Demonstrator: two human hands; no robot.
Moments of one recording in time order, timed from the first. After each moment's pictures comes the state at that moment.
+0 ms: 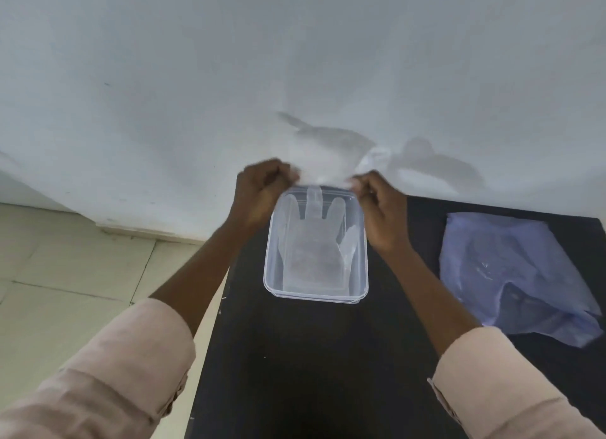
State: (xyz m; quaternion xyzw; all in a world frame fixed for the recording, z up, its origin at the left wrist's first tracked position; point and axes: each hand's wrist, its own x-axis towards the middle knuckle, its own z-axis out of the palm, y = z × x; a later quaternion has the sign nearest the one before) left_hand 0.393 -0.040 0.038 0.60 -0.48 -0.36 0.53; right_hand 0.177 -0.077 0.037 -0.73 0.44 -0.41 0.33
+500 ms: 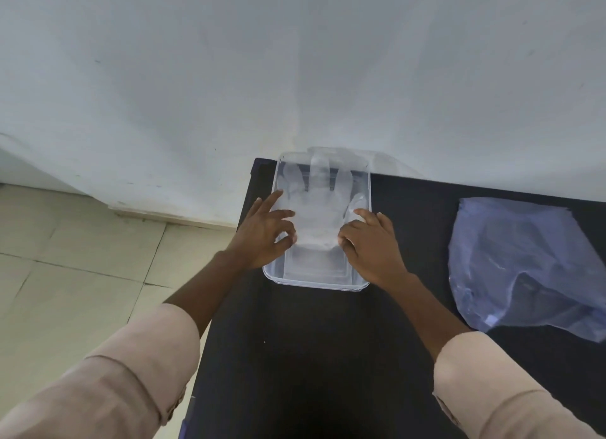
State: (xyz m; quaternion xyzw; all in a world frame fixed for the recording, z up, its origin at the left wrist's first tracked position) left_hand 0.394 0.012 -0.050 0.64 -0.73 -0.19 0.12; right_hand 0.151 -0.044 -0.040 -0.88 0.44 -0.03 0.16
